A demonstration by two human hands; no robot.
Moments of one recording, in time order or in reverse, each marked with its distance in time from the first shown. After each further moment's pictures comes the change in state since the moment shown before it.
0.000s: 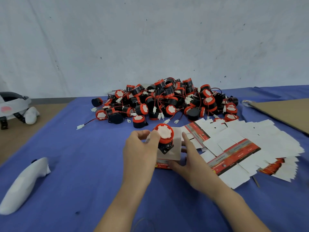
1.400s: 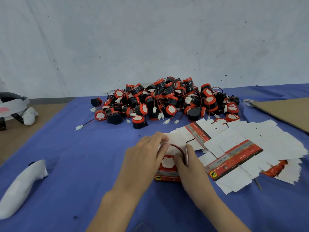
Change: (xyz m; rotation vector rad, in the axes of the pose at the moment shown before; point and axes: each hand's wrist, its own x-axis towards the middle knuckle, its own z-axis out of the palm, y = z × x) left_hand 0.007 -0.014 -0.010 0.608 -0.203 0.743; right_hand -0.016 -0.025 0.022 0.173 0.254 0.147
